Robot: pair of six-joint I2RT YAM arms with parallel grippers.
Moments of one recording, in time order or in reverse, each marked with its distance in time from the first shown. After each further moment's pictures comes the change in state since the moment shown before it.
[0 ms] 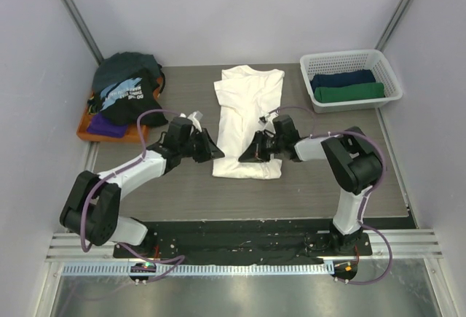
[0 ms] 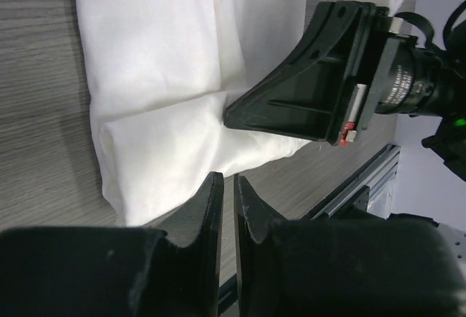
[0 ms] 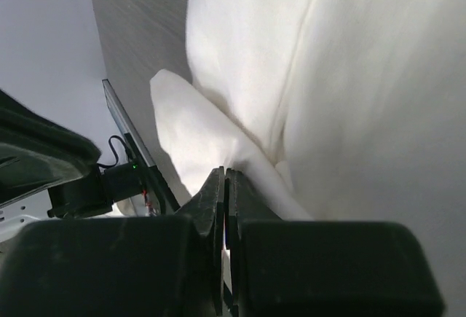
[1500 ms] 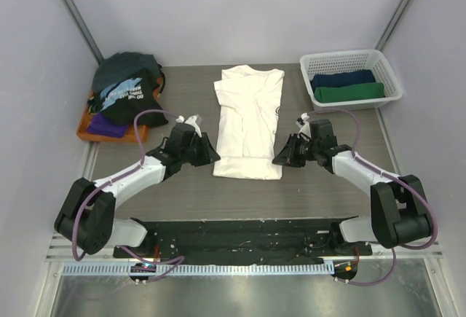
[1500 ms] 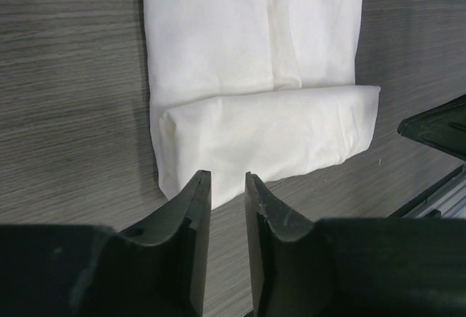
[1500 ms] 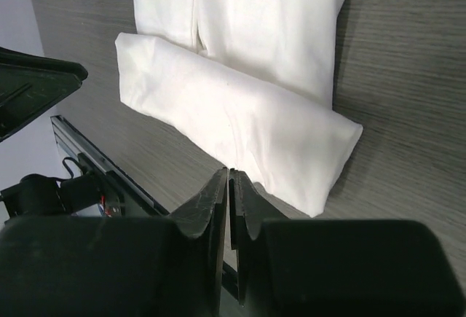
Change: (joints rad) left arm -0.055 -0.050 -0.035 -0.037 -0.200 0.094; right arm -0.208 -0.546 -0.198 -0.447 0.151 -0.223
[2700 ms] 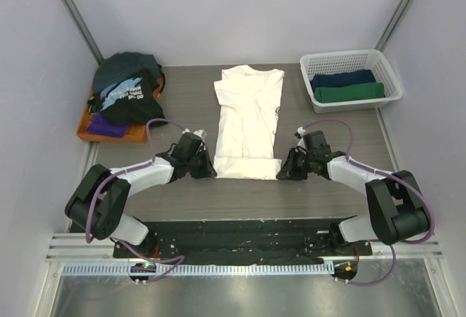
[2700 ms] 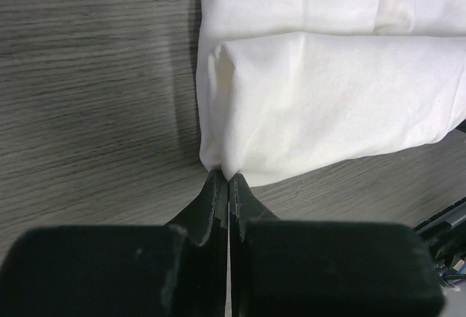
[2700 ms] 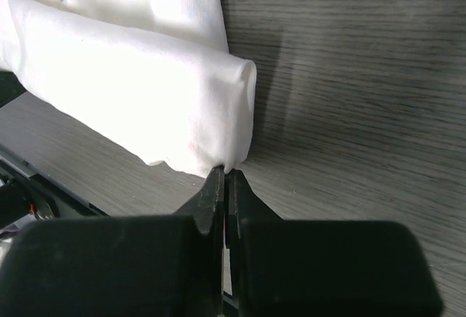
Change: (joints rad) left arm -0.033 0.116 -0.060 -0.026 -0.008 0.015; right arm 0.054 0.024 -0.082 -0.072 0.167 -0.045
